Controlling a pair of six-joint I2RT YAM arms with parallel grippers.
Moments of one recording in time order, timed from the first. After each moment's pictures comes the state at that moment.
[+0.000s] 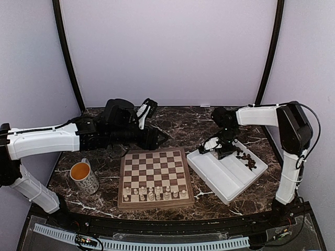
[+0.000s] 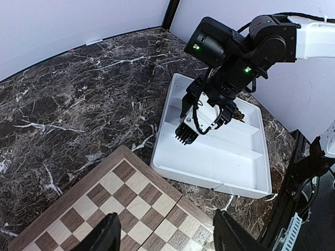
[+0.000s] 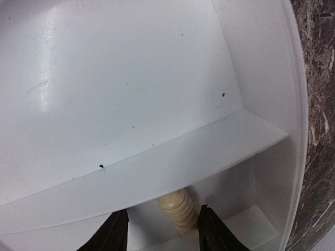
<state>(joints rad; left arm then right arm) -0.92 1.43 1.10 -0.17 0.03 -0.32 0.48 1.93 1.35 -0.85 -0.02 -1.31</state>
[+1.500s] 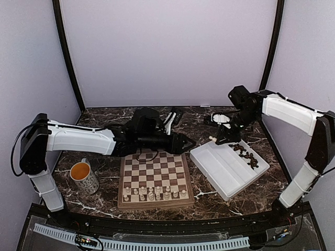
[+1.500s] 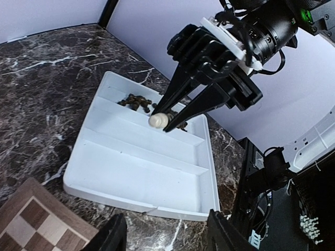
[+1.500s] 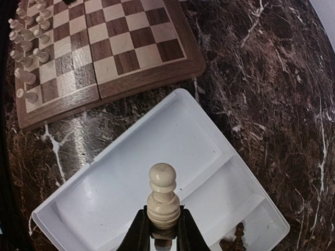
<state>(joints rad) -0.96 1.75 1.18 0.19 0.28 -0.47 0.43 1.62 1.38 -1.00 -0.39 -0.91</state>
